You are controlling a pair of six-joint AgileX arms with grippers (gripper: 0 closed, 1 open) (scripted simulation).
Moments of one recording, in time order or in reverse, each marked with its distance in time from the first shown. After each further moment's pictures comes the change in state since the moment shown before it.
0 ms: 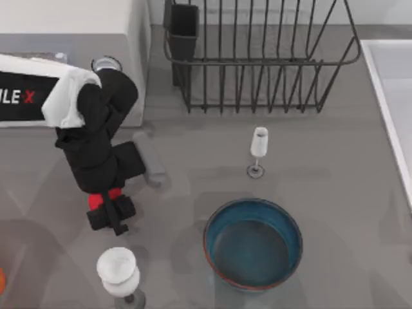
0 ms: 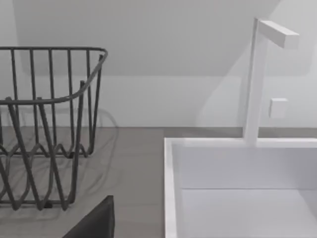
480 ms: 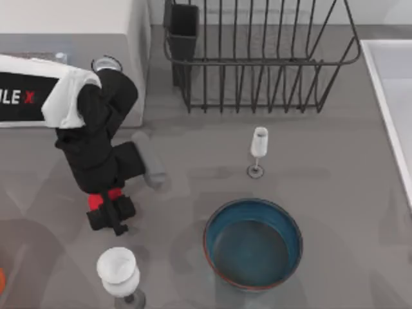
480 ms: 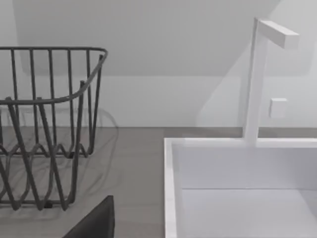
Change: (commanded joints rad) left arm -0.001 0.020 -0.011 0.012 0.002 0.000; right arm 0.000 0.000 0.000 0.000 0.000 0.000
